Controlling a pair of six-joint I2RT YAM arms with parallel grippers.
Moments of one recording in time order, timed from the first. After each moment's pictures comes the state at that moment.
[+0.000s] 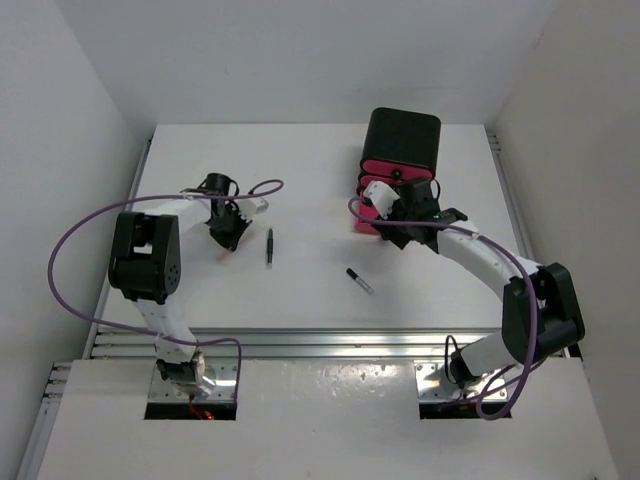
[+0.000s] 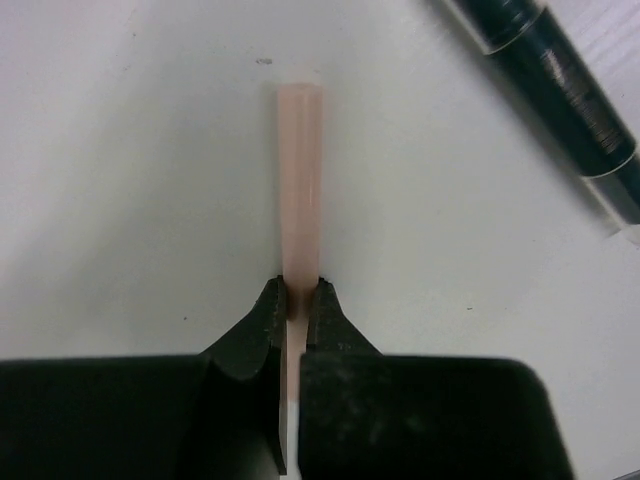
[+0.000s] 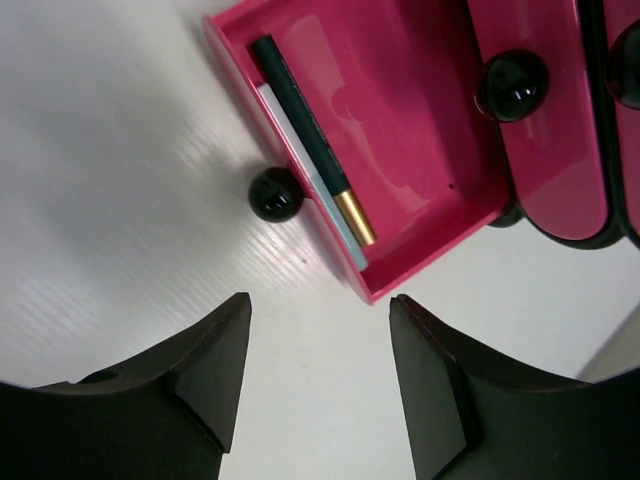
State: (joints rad) left arm -0.08 1.85 1.17 -0.57 0.19 0.64; right arm 0.37 1.47 0.93 -0.31 0.03 -0.65
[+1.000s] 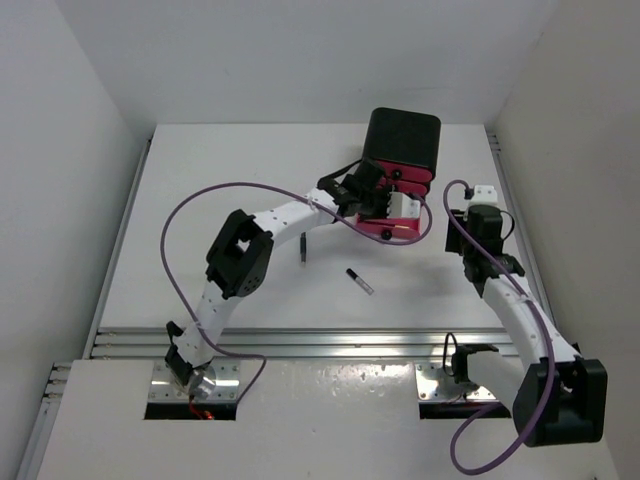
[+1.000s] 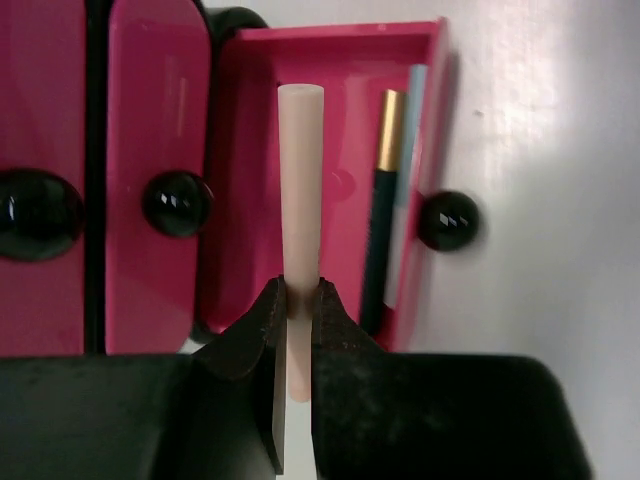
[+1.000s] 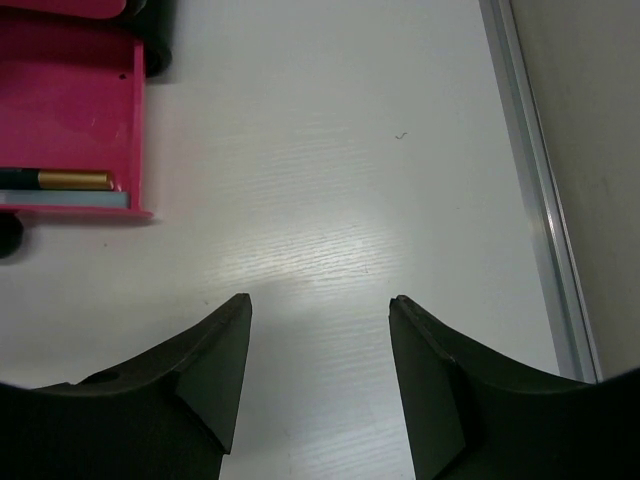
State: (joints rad) left arm -0.78 2.24 1.92 -0.39 0.23 0.91; right arm 0.03 1.03 0.58 -0.15 0.29 -0.01
